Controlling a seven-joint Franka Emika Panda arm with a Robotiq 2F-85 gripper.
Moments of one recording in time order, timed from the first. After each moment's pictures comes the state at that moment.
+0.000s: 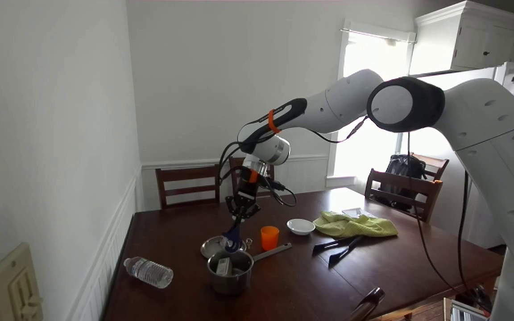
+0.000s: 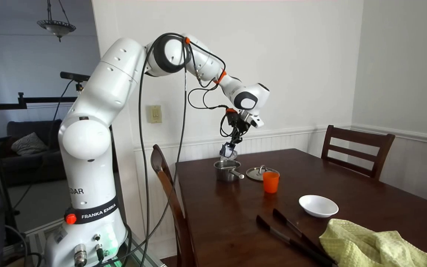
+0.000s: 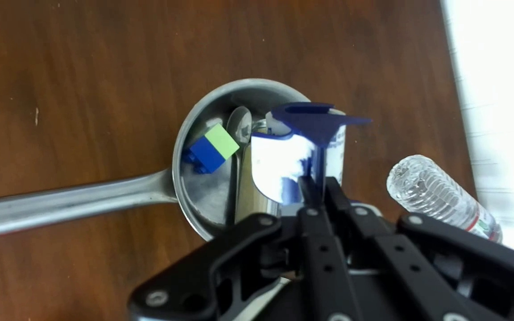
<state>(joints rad) -0.15 0.59 0.02 -1.54 0.55 1.94 0.30</state>
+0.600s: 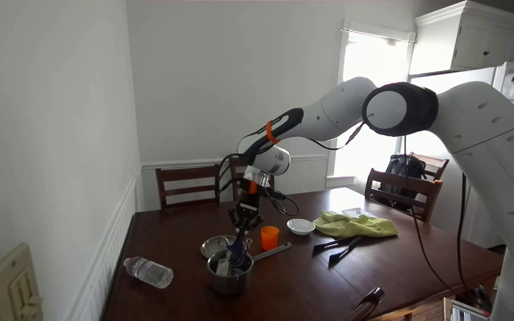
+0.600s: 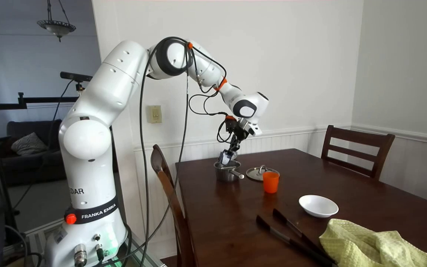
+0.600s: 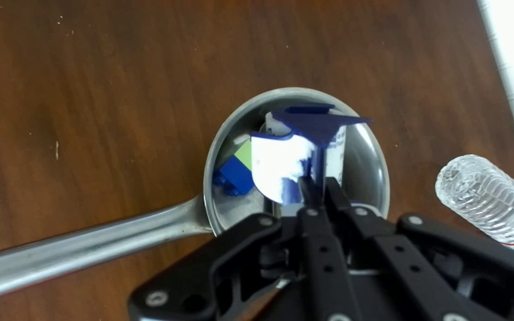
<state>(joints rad) -0.14 0.63 0.00 -1.58 0.55 1.96 0.36</state>
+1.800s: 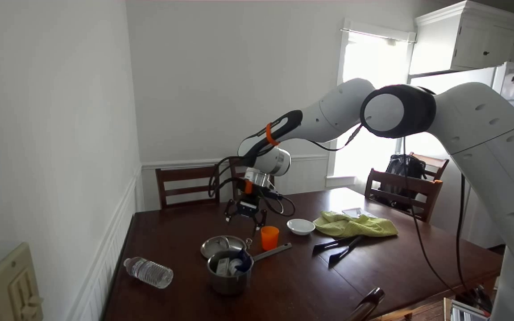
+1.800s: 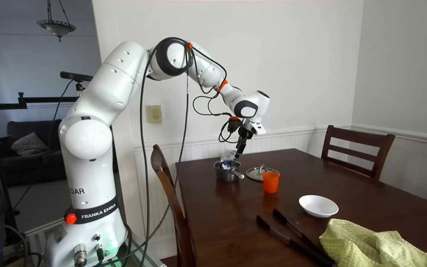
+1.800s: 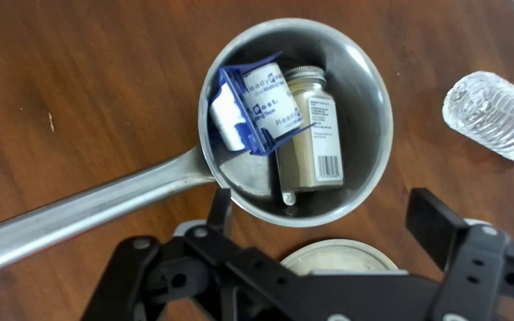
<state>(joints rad) -0.11 0.63 -0.04 -1.57 0.54 2.06 0.49</state>
